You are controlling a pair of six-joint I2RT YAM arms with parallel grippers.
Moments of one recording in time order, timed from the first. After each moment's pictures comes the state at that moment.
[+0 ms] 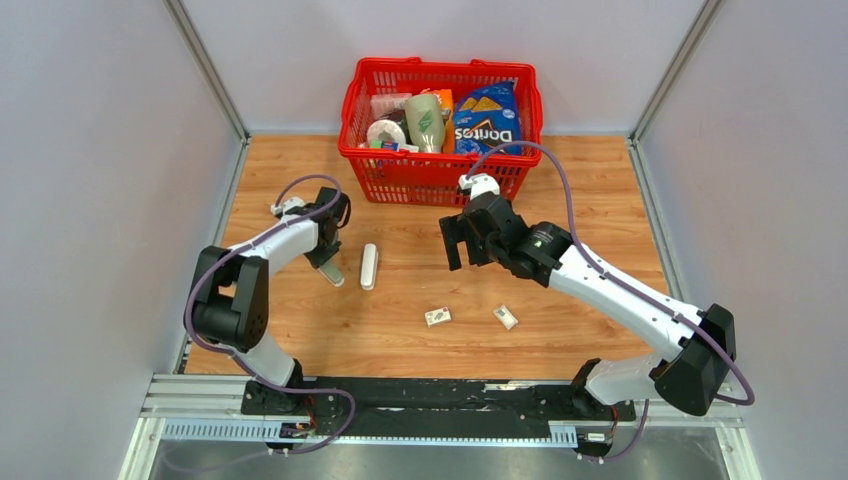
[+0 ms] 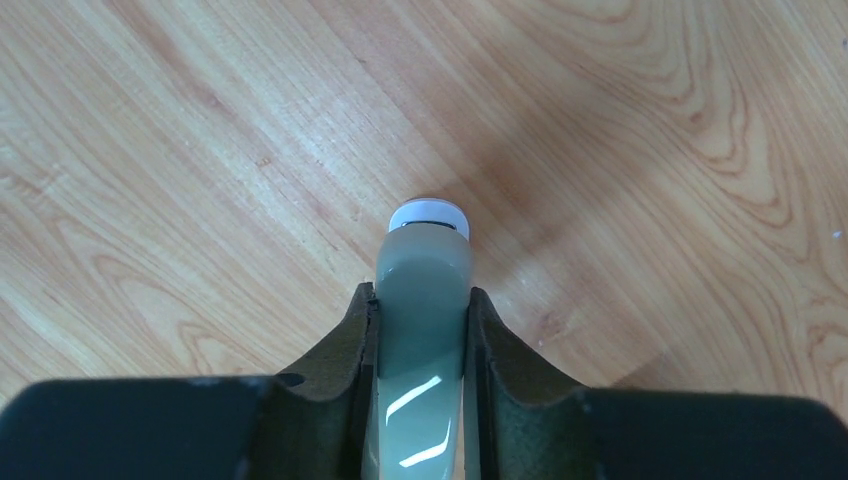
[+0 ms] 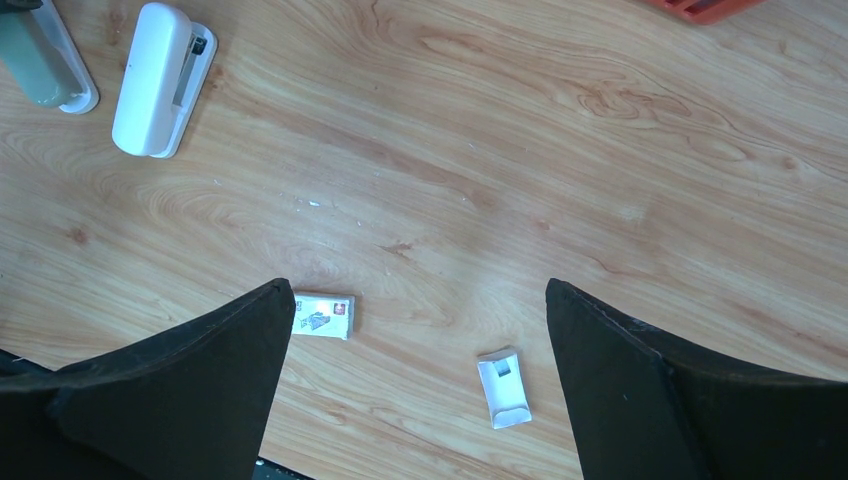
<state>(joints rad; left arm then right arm) -0.26 1.63 1.00 -0.65 -0.52 -1.07 0.85 1.33 1.22 -0.68 0.30 0.38</state>
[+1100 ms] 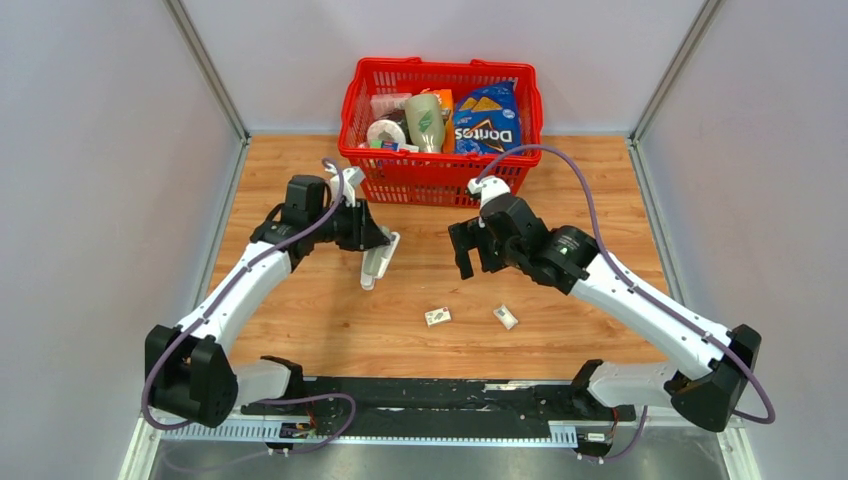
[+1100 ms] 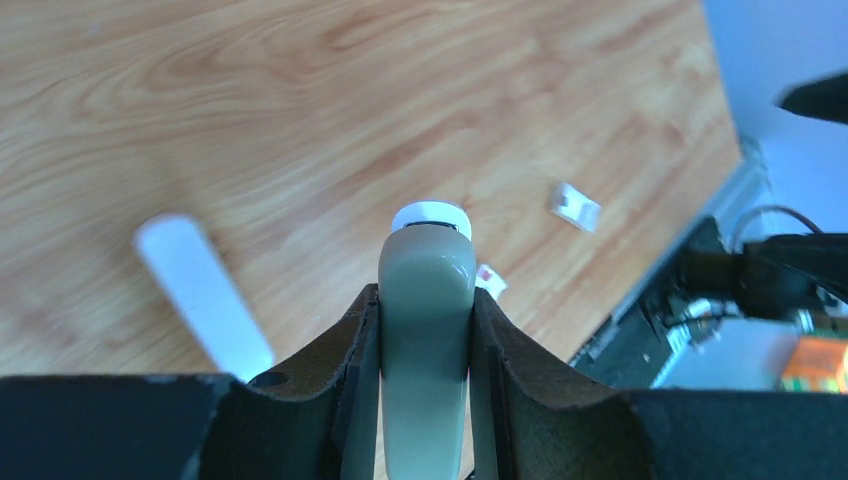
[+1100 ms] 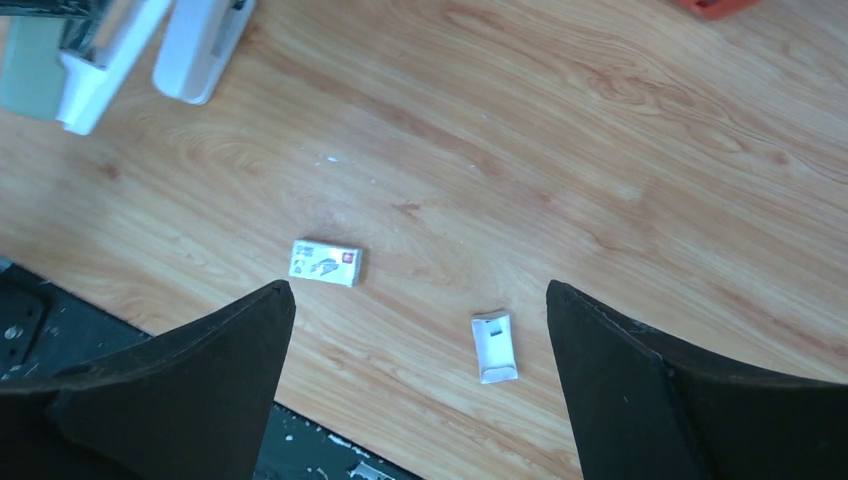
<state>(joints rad) -0.29 1.24 0.95 -0.40 0.54 -0.29 0.85 1.24 1.24 -0.79 0.26 0.33</state>
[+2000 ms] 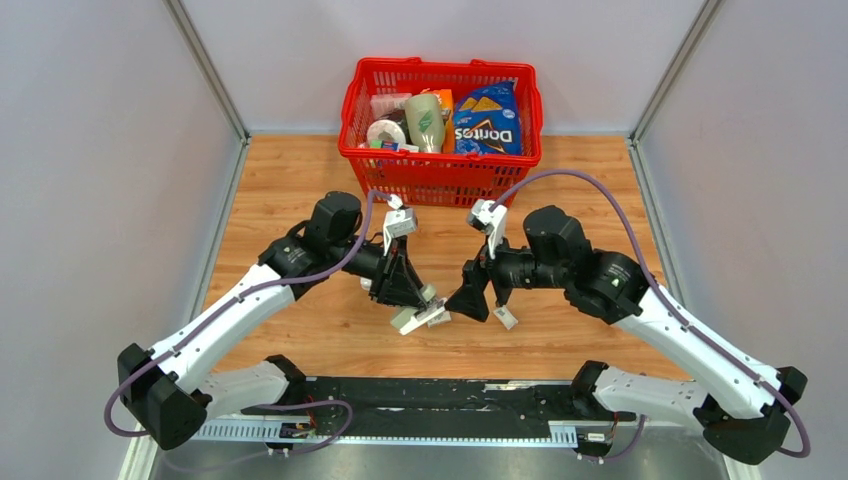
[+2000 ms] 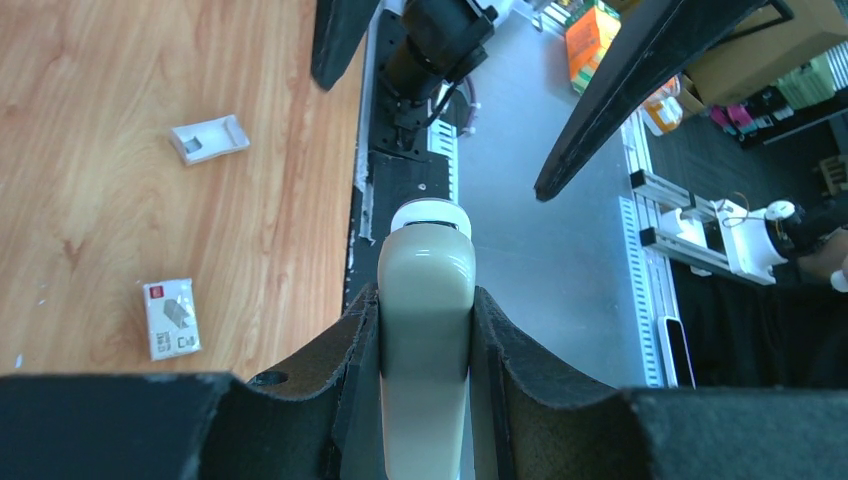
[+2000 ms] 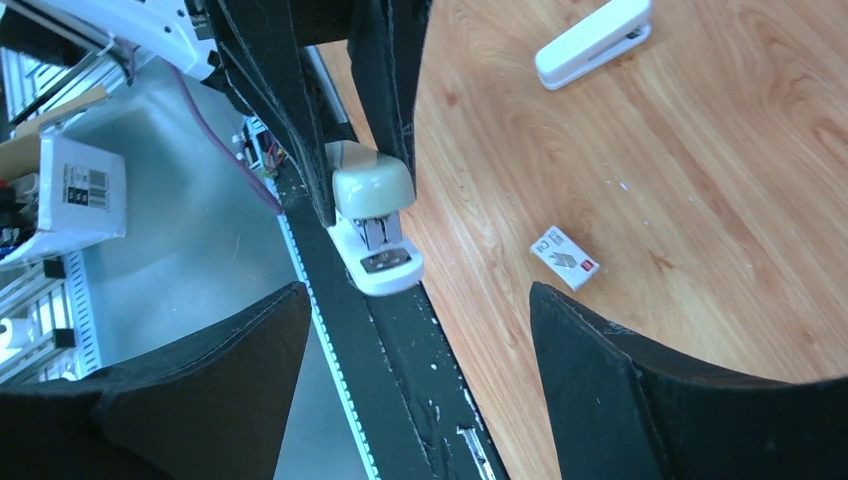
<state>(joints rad) -0.66 1.10 1.00 -0.46 1.03 -0.11 0.89 0.98 1.17 -0.68 -0.37 0.20</state>
